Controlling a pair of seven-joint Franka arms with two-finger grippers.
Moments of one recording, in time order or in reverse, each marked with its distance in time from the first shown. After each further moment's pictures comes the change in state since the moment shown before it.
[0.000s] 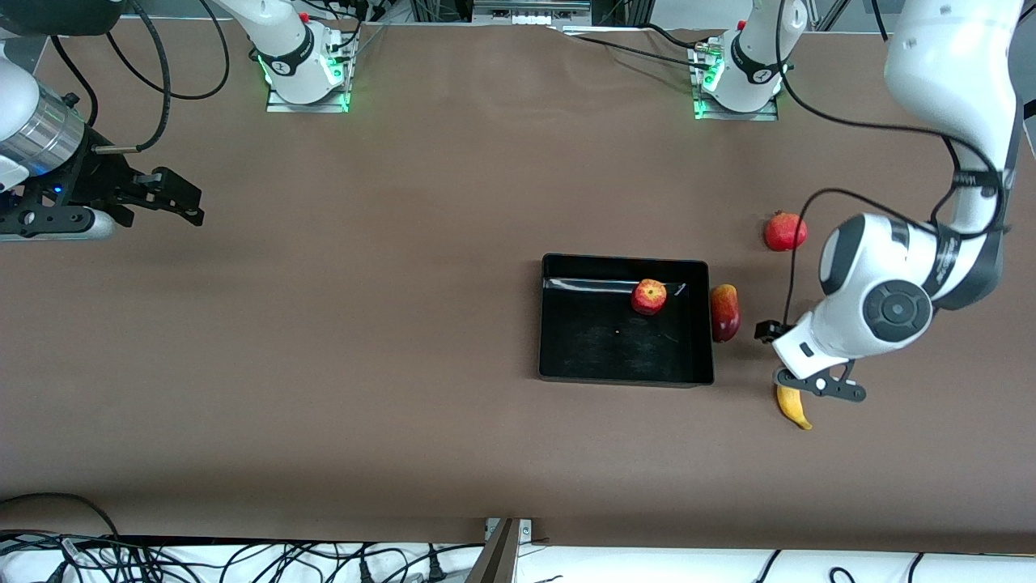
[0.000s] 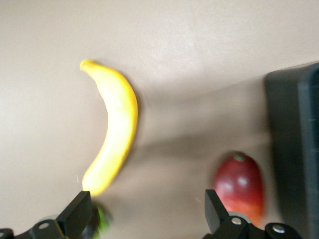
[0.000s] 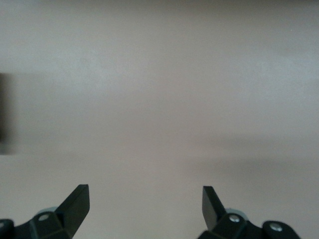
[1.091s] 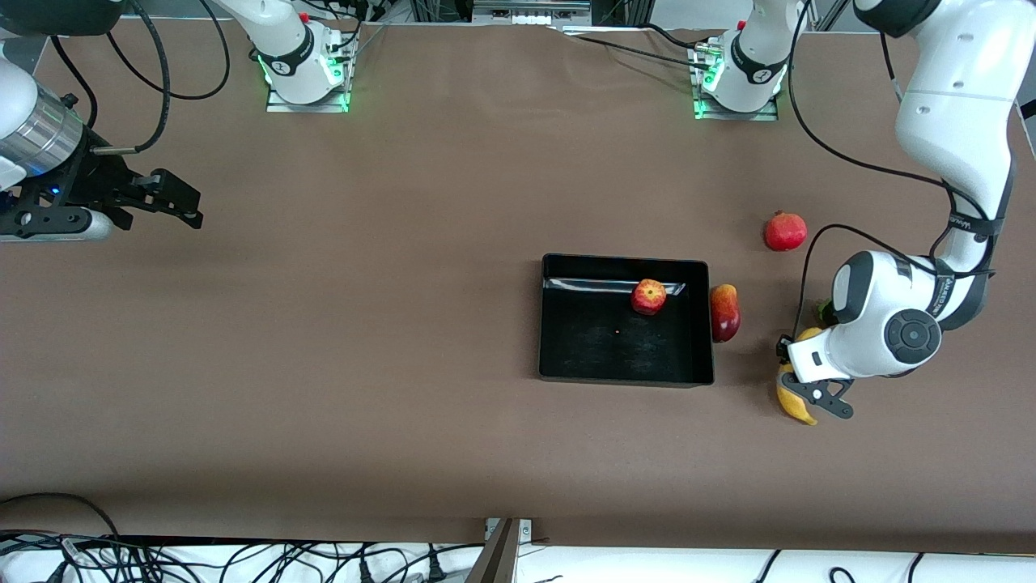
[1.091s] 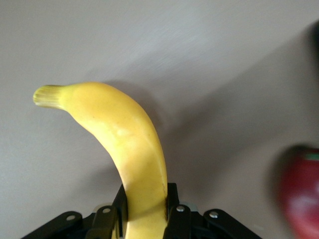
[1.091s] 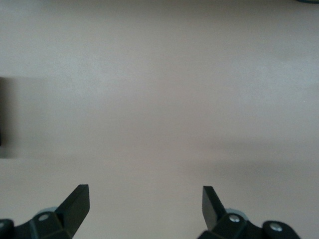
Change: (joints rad) left arm 0.107 0.089 -0.083 0.015 0.002 0.060 0.284; right arm 0.000 0.001 0.000 0.001 0.000 0.013 0.000
